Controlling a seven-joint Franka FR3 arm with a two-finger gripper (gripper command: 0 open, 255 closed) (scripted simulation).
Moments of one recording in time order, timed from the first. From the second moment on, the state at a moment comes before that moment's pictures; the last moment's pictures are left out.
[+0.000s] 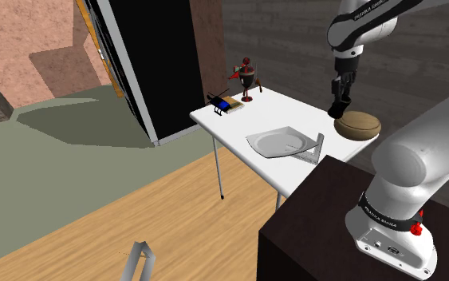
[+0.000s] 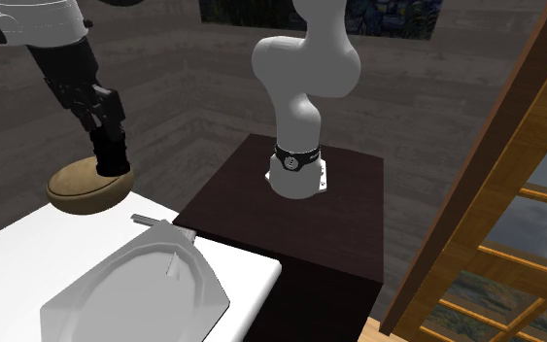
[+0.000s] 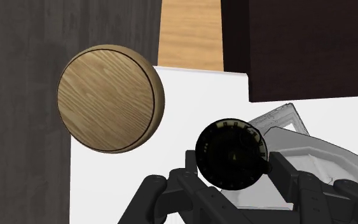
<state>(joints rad) -0.31 -0.38 -0.44 -2.47 -0.35 2.06 -0.46</state>
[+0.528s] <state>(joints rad) -0.35 -0.18 -0.60 -2.26 -0.29 2.09 -0.70</state>
